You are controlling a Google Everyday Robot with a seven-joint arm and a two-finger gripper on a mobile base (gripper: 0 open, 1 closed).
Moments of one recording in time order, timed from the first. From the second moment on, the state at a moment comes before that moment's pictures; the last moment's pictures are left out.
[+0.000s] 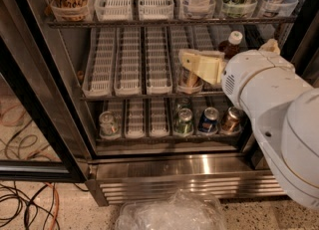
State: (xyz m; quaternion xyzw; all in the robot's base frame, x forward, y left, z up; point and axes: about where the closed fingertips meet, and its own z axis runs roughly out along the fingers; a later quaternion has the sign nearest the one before) arm 0.513 -0.135 0.997 -0.07 0.75 0.02 0.66
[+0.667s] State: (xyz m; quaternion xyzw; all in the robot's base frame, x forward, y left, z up) arm 0.513 -0.207 1.005 0.00 0.71 -0.05 0.70
